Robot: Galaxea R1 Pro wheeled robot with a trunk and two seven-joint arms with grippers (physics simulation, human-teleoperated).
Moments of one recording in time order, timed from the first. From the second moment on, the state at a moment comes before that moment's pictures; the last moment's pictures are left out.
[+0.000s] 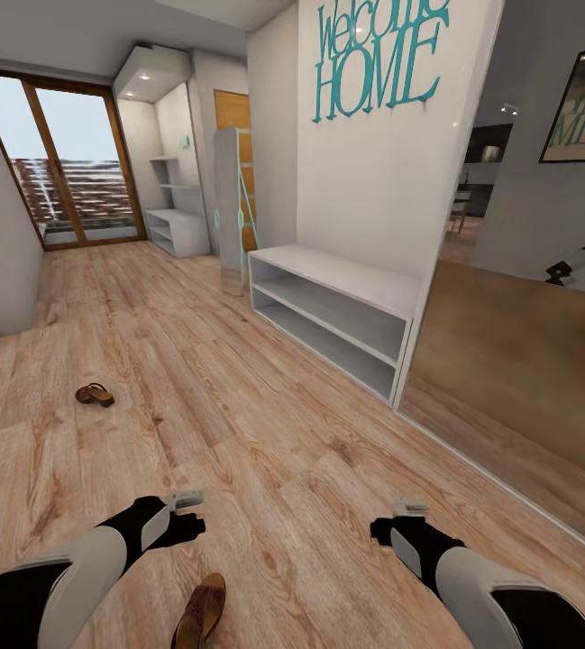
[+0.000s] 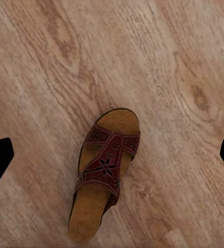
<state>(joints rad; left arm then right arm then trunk) -0.87 0.05 0.11 -0.03 0.06 0.40 0.00 -0.80 0.04 -0.02 -0.07 -0.01 0.18 -0.18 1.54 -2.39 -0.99</state>
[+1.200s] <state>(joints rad) -0.82 0.05 0.09 -0.03 -0.18 0.42 -0.02 -0.80 0.04 -0.02 -0.18 -0.01 -0.05 -0.19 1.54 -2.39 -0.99</state>
